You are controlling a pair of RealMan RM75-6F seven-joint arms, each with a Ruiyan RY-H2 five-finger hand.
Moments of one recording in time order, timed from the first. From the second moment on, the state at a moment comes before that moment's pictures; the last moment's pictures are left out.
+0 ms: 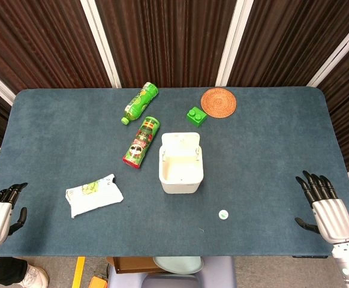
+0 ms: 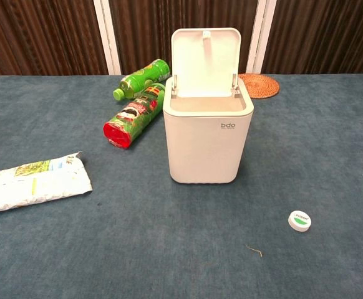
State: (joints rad) left arm -0.10 -1.13 -0.03 -1.65 1.48 1.50 0.24; right arm 0.10 -1.14 -0.01 -1.53 -1.61 1.48 -0.04
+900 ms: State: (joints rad) left arm -0.09 -1.11 -0.03 -1.68 1.45 1.48 0.24; right arm 0.14 -1.19 -0.03 -1.41 -1.79 1.54 0.06
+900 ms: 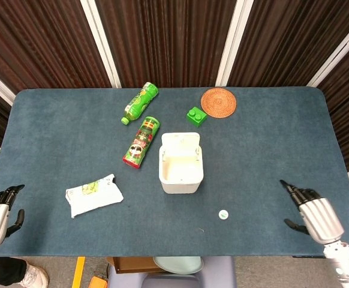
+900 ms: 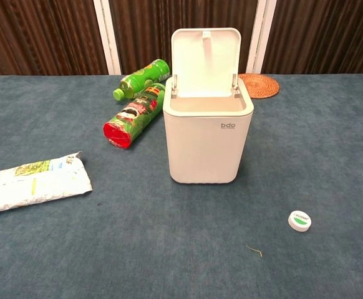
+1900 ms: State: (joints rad) left arm -0.08 -1.09 -0.04 -1.68 1.42 1.47 0.20; right arm 0.45 -1.24 -0.02 -1.54 -1.68 0.98 -0.15
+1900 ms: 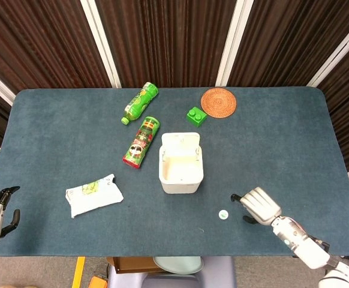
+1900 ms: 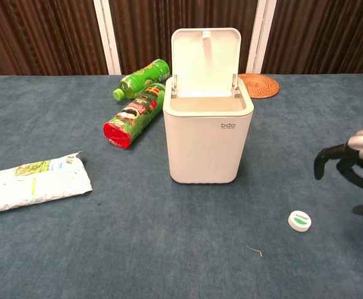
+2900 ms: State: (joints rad) left arm -0.08 -1.09 -0.05 -1.69 1.40 1.45 0.19; right arm 0.54 -1.39 -0.06 -1.43 -1.63 0.90 -0.12
